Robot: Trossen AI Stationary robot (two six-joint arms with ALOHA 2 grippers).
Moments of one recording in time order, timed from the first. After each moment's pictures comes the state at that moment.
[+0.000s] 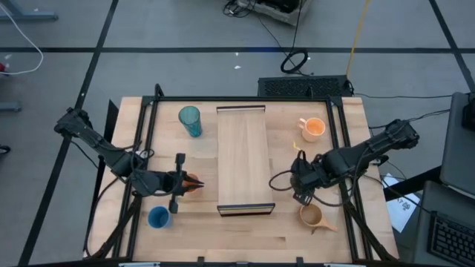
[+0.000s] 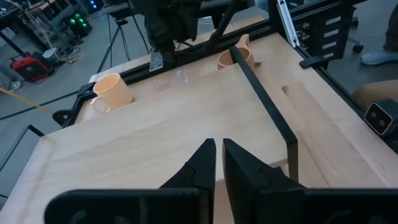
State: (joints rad) left arm -0.61 1.07 0.90 -0.31 -0.54 0.04; right arm 0.45 1.40 1.30 -1.36 0.05 1.06
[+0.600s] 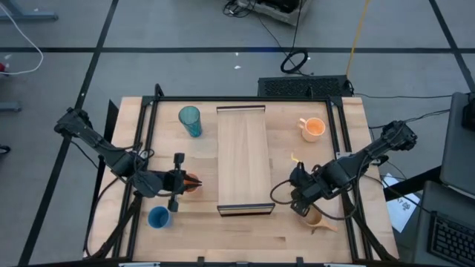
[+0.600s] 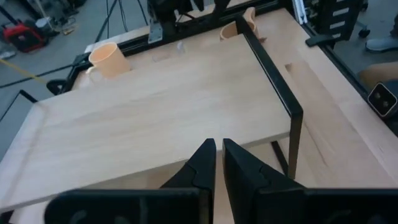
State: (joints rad) left arm -0.61 1.07 0.90 -0.42 -0.54 -0.07; right arm 0.53 1.44 1.30 -1.26 0.05 1.17
